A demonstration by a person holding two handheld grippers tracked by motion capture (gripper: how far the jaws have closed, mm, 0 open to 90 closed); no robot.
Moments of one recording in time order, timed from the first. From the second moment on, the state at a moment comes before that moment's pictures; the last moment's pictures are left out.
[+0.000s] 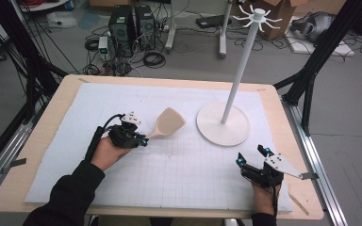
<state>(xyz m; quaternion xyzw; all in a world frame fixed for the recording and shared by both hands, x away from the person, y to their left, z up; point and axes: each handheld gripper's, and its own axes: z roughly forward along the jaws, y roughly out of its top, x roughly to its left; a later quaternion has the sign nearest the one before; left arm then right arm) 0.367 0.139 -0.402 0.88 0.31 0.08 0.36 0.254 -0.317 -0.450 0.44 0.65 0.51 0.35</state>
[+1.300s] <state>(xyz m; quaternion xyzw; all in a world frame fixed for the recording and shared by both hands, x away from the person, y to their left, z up) 0.324 0.081 -0.422 0.93 0.02 0.00 0.37 0.255 -0.317 -0.450 0.44 0.65 0.50 0.35</state>
